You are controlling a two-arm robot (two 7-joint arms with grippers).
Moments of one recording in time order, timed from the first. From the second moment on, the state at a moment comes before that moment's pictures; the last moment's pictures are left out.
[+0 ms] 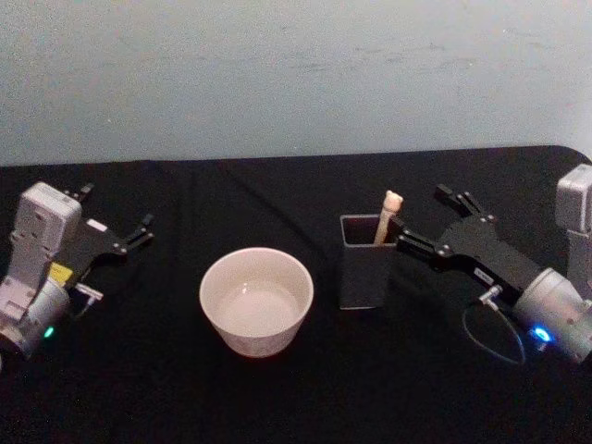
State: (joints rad) left arm -0.20 0.60 0.45 -1.41 -0.25 -0.12 0.03; right arm 0.11 0.55 -0.36 -1.55 0.54 -0.14 0.36
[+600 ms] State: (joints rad) left arm -0.20 0.60 0.45 -1.41 -0.25 -0.12 0.03; right arm 0.20 0.46 -0.35 -1.42 0.59 -0.07 0.45
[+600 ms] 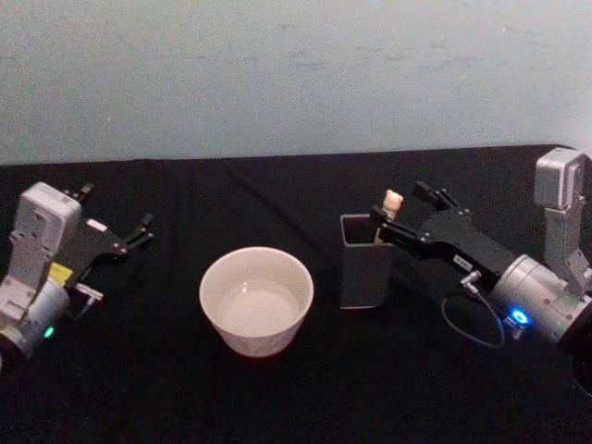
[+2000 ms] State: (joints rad) left arm -0.20 0.60 0.45 -1.41 -0.25 -0.12 0.03; right arm 0.25 0.41 -0.34 -1.34 0.58 -0.03 0.49
